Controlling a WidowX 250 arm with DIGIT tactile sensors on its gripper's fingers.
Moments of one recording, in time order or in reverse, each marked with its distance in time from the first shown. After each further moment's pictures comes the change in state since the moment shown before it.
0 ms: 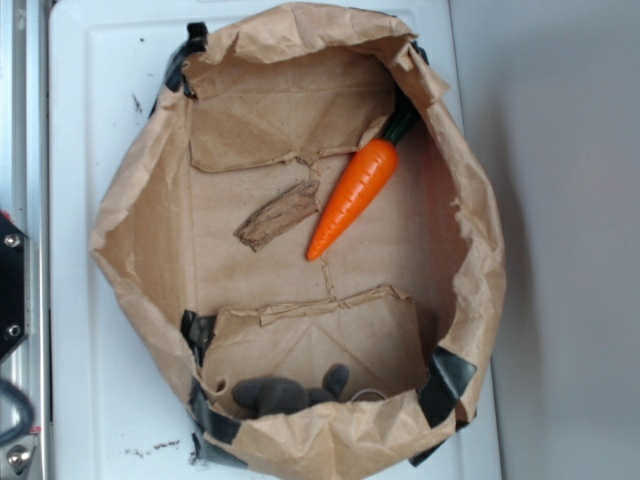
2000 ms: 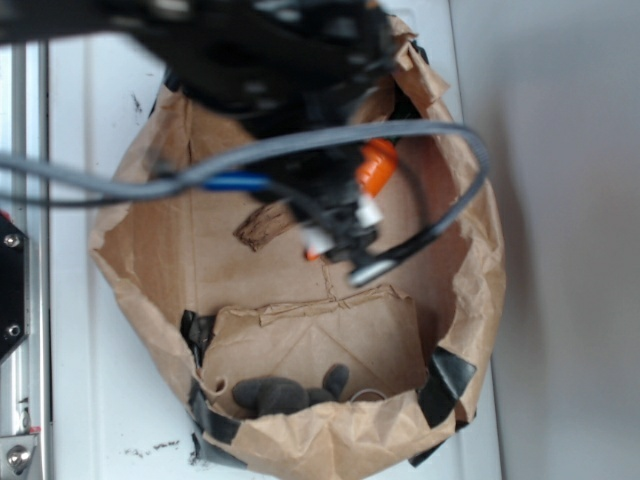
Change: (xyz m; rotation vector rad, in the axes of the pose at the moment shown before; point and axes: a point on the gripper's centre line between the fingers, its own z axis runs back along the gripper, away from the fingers) arm 0.148 0.046 -0.096 0.033 -0.092 0.388
